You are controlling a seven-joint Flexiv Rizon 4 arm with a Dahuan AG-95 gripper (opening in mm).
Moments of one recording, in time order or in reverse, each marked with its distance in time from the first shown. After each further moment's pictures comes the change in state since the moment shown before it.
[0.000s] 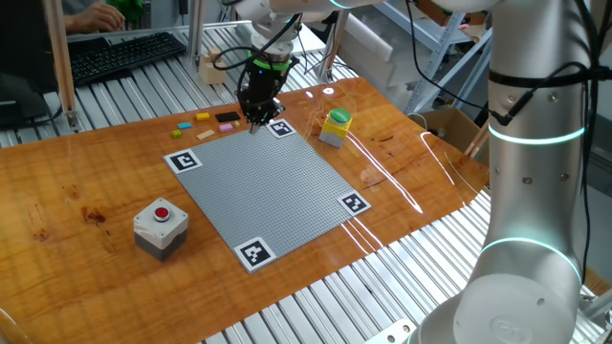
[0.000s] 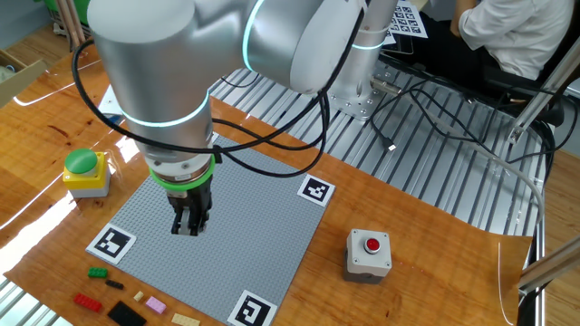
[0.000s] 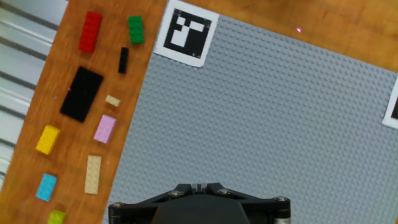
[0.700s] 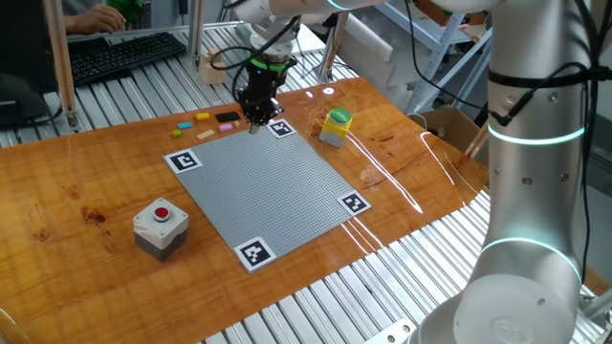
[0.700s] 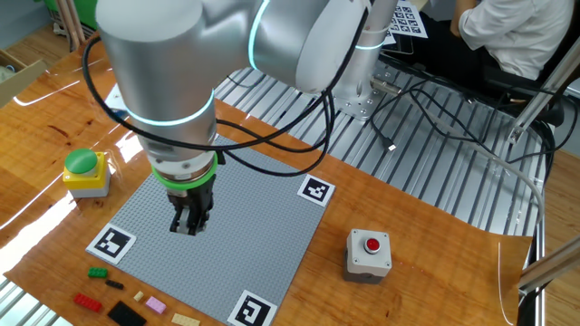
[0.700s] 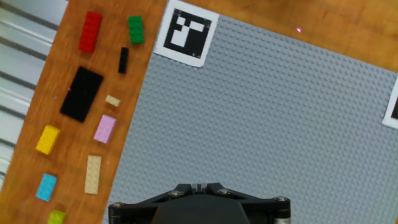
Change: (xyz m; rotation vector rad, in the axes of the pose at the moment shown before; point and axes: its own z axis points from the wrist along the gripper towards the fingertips) arm 0.000 -0.001 0.000 -0.002 -0.001 0.105
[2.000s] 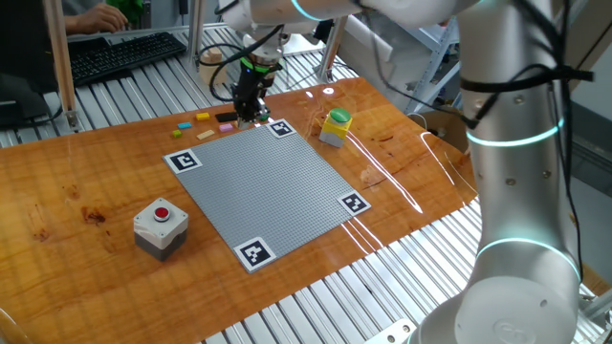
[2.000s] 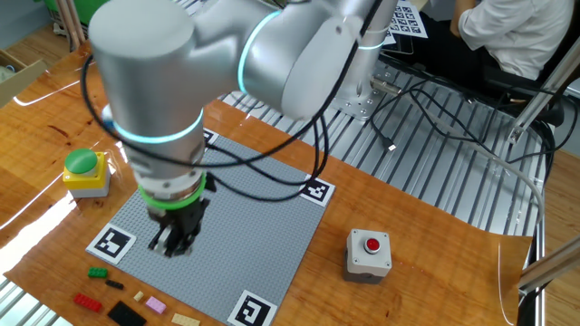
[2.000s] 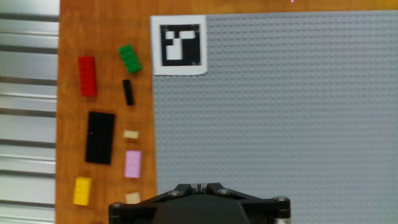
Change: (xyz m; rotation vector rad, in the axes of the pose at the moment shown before) arm -0.017 0.051 0.024 -0.083 -0.016 0.184
